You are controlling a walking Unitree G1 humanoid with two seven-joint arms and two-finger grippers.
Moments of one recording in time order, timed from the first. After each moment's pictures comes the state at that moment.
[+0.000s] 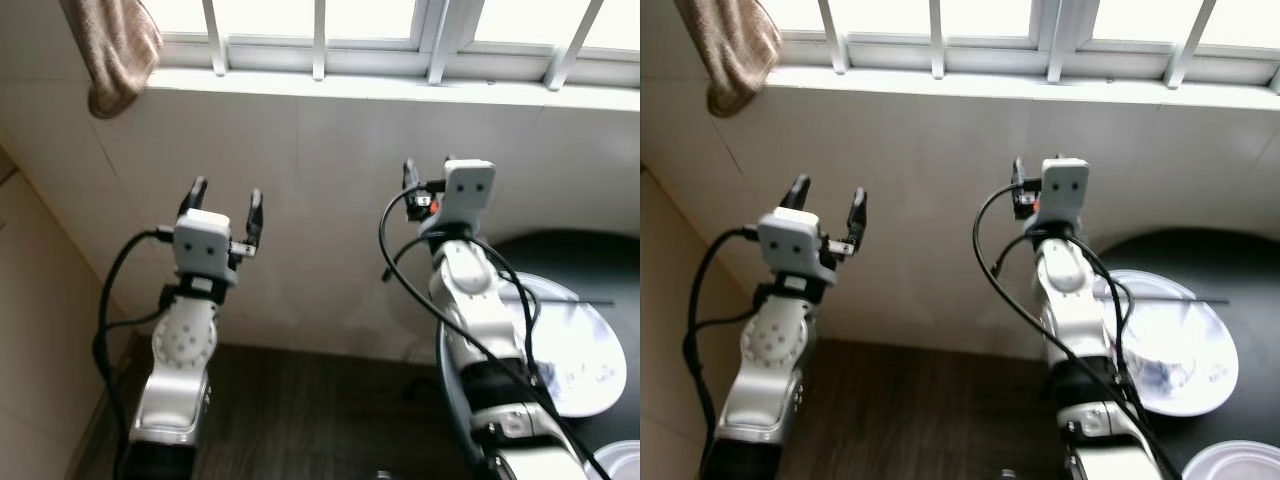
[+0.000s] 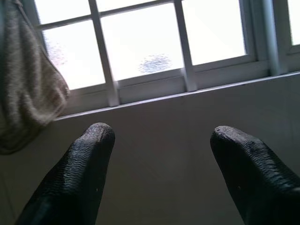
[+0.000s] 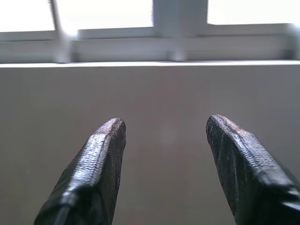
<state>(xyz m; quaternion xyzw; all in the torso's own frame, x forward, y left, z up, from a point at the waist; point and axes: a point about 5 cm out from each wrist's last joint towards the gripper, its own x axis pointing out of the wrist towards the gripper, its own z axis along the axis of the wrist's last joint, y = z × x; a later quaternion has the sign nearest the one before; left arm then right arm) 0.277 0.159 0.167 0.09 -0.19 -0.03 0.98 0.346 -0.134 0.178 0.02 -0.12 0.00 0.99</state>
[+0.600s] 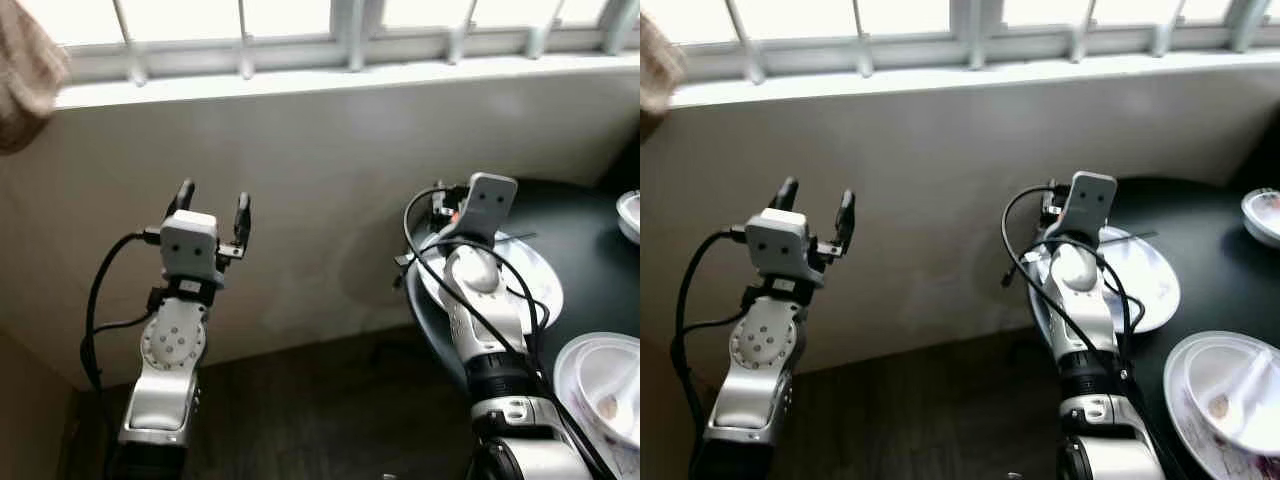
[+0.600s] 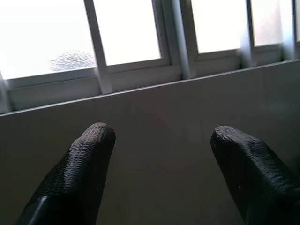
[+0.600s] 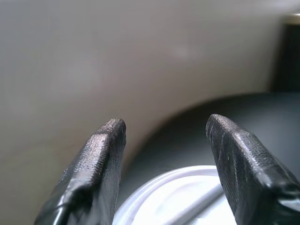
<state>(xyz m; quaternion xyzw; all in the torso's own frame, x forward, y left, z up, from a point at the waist) 0.278 0.147 0.167 0.09 -0.20 -0.05 0.98 0.351 -0.177 0.153 0.06 -0.04 -0.13 0.99</state>
